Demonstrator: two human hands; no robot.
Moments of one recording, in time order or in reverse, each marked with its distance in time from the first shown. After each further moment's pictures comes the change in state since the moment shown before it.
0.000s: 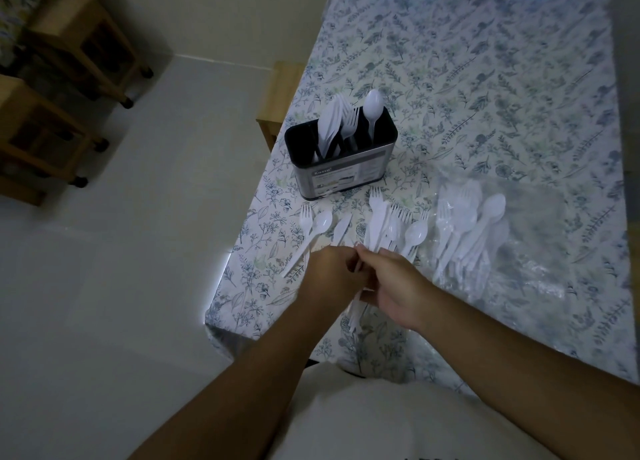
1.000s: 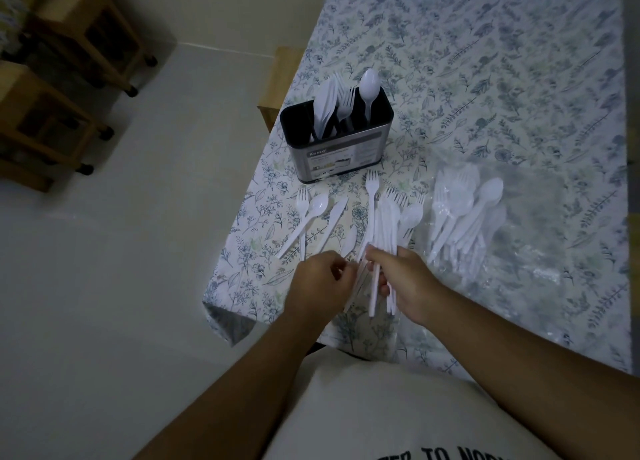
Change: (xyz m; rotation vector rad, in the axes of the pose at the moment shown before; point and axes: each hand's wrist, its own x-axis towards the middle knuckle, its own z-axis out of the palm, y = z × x) left_hand -0.033 -0.026 0.022 0.148 0.137 -0.028; right_hand 0.006 0.026 -0.036 -0.226 0.191 -0.119
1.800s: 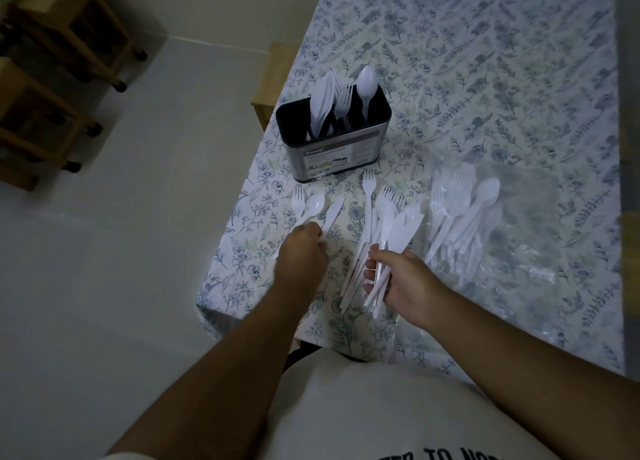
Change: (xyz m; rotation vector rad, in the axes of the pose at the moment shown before) left_hand 0.050 -0.020 -0.003 0.237 0.108 0.003; right_hand 0.001 0.001 -0.006 0.335 -0.090 0.105
